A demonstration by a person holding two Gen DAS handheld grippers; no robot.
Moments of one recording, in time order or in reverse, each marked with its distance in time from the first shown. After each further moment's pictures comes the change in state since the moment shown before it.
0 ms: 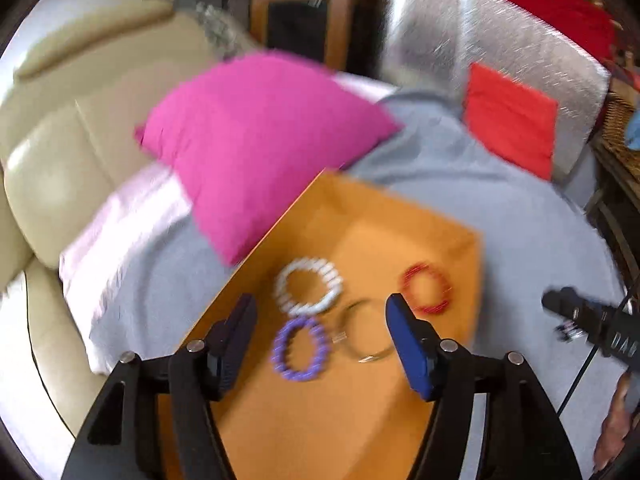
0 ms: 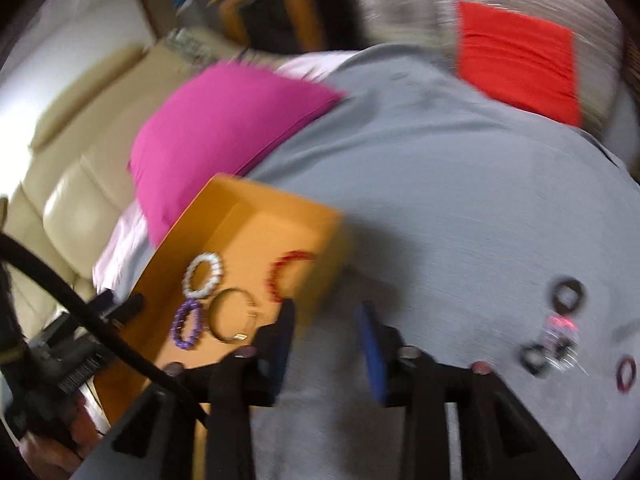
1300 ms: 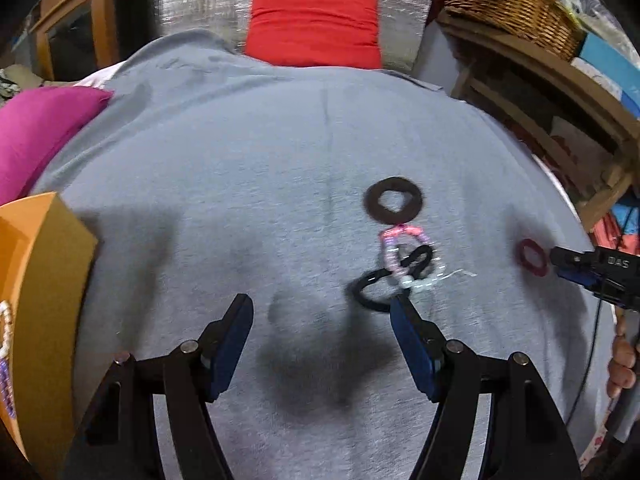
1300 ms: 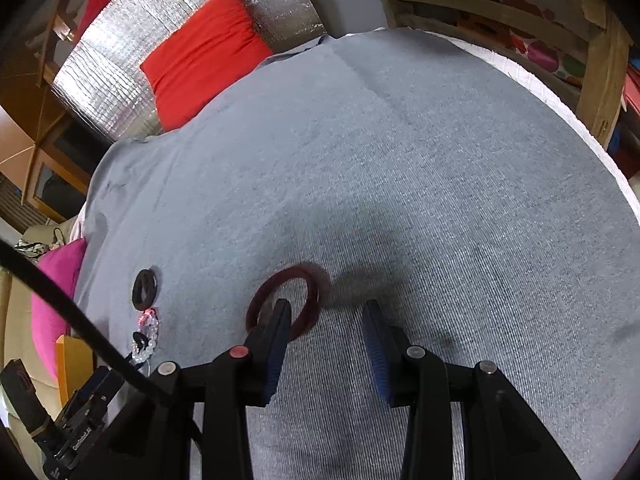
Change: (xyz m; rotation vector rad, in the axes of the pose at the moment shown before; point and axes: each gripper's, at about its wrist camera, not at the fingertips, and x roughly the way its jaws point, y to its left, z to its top) left arm 0.089 -0.274 -0.067 0.375 0.174 -0.391; right arm -0.072 -0.352 -0.129 0.685 -0.086 -0.231
